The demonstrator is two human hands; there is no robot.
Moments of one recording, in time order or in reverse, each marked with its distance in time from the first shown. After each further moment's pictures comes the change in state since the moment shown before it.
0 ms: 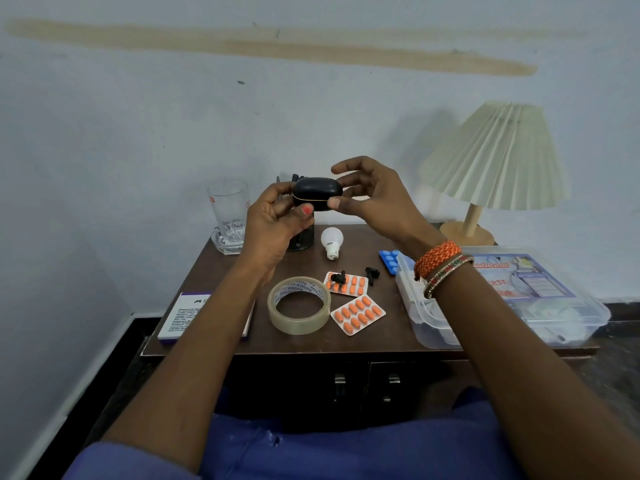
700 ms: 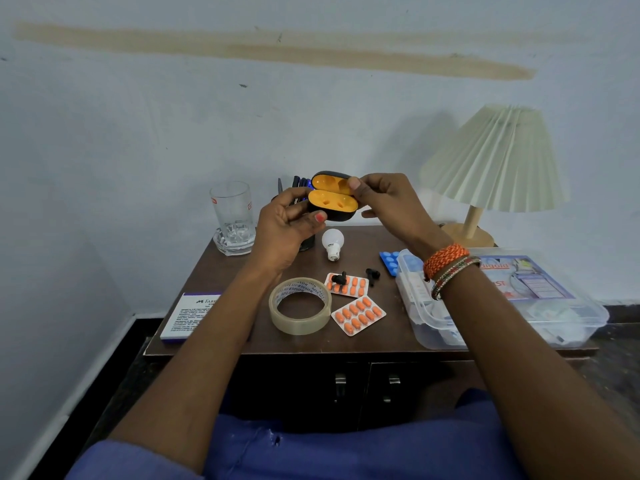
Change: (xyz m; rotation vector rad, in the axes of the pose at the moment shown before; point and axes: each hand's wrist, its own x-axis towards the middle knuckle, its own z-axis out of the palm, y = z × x) left_hand -0.003 0.001 0.008 0.132 -0.043 -0.025; right_hand 0.002 0.012 -0.010 -0.161 0.088 0.019
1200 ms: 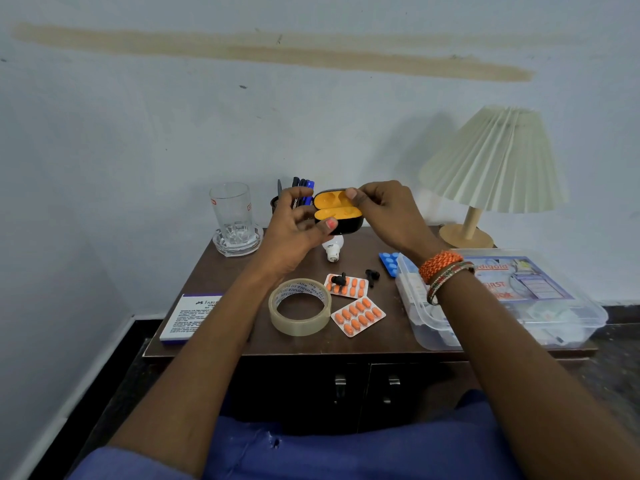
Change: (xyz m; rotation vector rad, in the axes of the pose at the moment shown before) left_hand -0.001 0.001 0.003 0.021 -0.124 -0.053; right_hand -0.002 0.009 0.006 -0.230 0.041 -0.057
